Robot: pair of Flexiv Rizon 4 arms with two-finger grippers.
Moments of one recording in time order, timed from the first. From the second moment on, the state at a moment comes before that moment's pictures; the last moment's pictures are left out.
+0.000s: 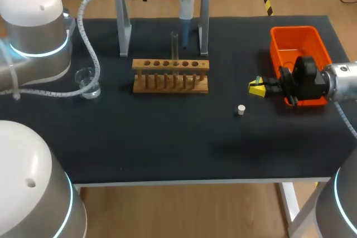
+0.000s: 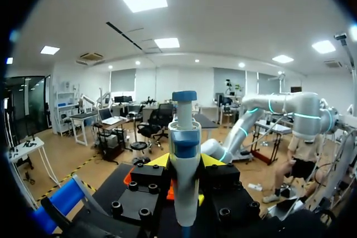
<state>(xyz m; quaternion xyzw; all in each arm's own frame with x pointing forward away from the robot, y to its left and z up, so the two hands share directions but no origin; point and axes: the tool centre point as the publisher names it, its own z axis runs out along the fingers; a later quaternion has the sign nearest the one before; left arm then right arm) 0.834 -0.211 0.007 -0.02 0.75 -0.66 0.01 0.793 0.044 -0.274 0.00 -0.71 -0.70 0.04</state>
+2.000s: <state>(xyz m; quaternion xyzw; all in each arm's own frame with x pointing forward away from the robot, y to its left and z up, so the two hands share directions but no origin) 0.830 -0.227 0.007 0.00 0.75 -0.66 0.02 0.793 0.044 -0.274 0.00 -0.71 -0.70 0.04</state>
